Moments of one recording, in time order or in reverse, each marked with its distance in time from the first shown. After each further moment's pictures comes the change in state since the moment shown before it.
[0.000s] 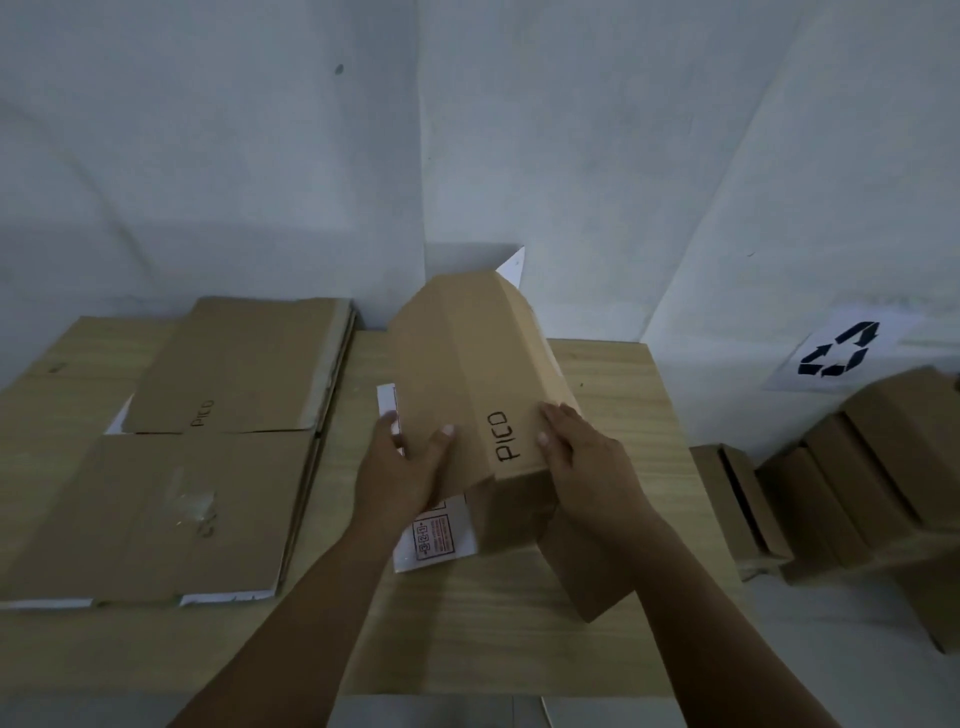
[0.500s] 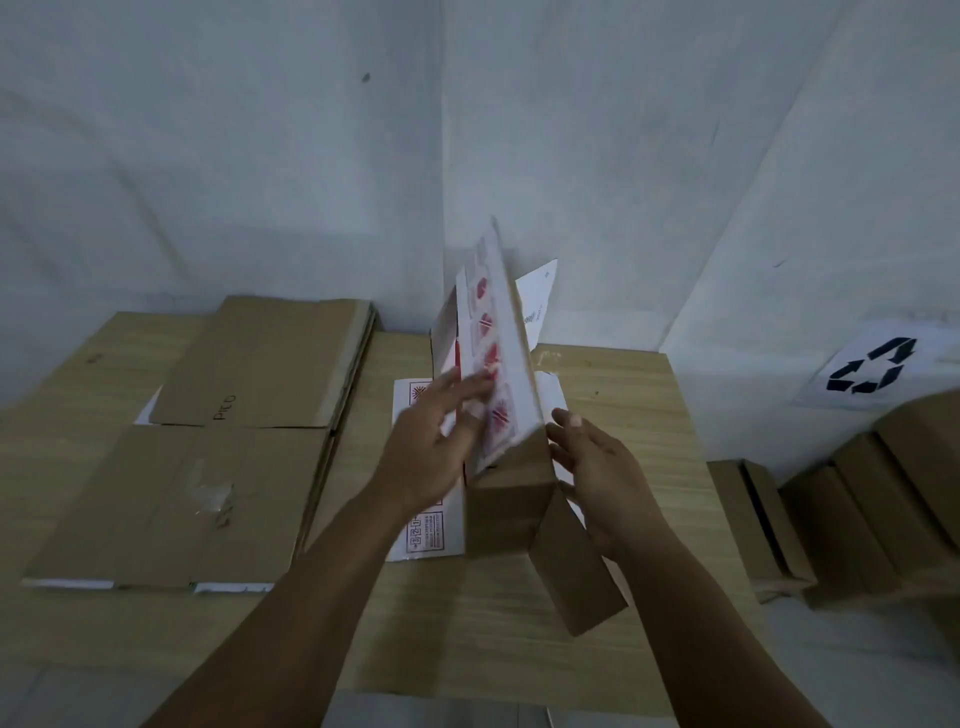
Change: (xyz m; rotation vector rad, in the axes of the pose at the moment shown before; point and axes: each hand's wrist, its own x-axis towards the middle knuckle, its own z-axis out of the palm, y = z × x) left_hand -0.011 0.047 -0.005 0.110 -0.240 0.572; right_hand 0.003 -0.002 0.007 0.869 -0.023 0.296
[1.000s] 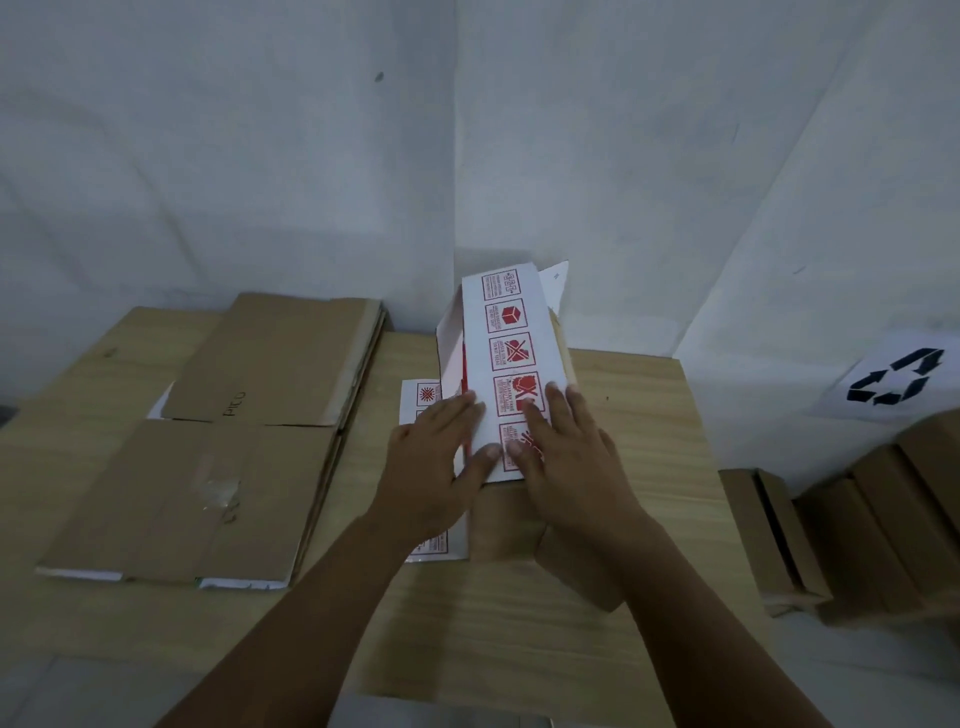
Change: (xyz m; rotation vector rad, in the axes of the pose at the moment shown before) left_hand -0.008 -0.045 0.015 0.496 0.052 0.096; right_hand 0.027 0.000 0.016 -1.288 -0.104 -0.381
